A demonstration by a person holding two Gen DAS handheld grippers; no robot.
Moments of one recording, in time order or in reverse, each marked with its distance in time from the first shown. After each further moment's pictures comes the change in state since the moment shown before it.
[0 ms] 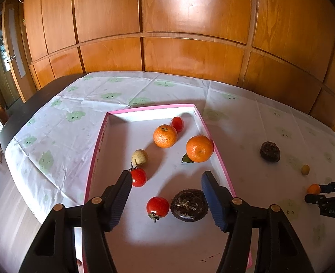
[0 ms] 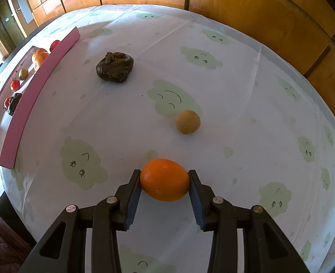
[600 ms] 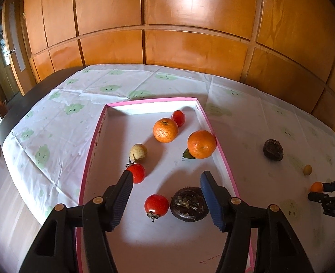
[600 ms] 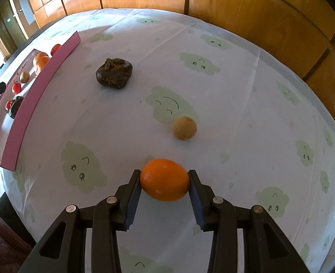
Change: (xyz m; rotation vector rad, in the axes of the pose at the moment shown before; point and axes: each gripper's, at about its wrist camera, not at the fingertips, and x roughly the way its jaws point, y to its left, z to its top) left arm 0.011 0.001 -0.001 -0.016 0.036 -0.001; right arm -0.011 -0.003 -0.012 0.004 -0.017 0.013
